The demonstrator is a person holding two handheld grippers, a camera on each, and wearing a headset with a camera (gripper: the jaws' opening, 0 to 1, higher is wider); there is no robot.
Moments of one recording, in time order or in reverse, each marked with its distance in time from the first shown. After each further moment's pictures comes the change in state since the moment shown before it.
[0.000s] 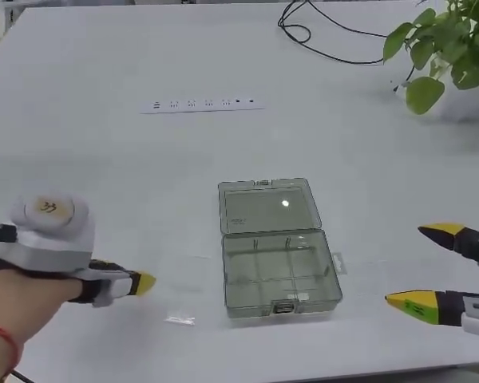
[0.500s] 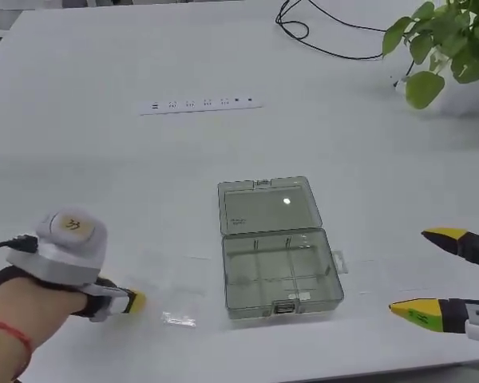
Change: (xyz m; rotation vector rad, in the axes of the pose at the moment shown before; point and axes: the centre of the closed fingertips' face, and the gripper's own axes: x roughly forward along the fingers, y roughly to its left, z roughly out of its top) left arm 0.017 0.029 -0.037 0.077 0.160 0.088; right arm 0.000 -0.004 -0.019 0.002 0.028 0.003
